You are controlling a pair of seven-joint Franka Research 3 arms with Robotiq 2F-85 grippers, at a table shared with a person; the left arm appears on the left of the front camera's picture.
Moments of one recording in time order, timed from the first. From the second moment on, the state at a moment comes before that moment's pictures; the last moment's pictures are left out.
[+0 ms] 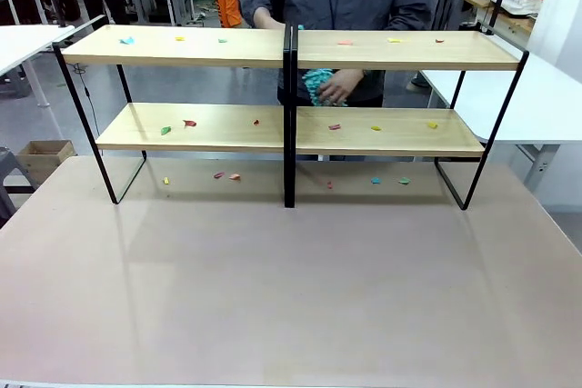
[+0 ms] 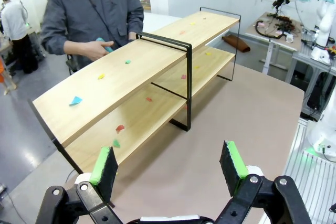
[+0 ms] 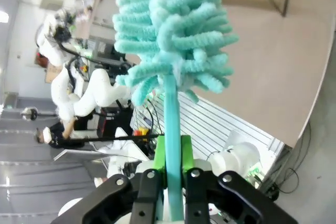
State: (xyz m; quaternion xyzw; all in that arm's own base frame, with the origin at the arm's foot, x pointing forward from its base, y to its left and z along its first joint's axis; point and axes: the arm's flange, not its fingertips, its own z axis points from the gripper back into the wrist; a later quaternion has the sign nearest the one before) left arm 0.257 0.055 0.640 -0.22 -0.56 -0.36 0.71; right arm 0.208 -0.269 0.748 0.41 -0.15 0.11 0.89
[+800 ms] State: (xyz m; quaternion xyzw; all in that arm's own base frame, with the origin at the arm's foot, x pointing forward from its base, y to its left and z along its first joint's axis) left arm 0.257 0.055 0.639 -0.23 -0.56 -0.36 0.71; right arm 0.138 0.014 0.640 0.28 0.03 0.42 0.86
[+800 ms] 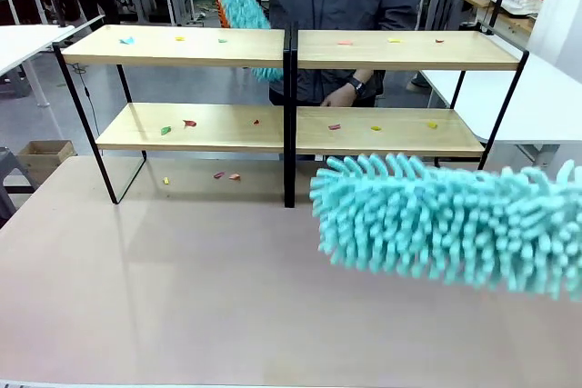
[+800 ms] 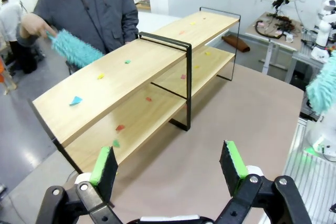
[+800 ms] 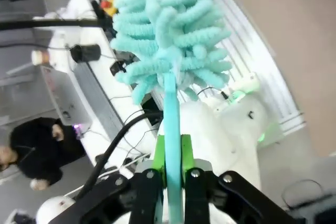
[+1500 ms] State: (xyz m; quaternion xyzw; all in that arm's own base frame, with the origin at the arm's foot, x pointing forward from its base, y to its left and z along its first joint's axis) left arm 0.257 0.055 0.639 -0.23 -0.56 -0.36 0.71; right arm 0.178 0.122 0.601 0.19 0.03 0.43 0.89
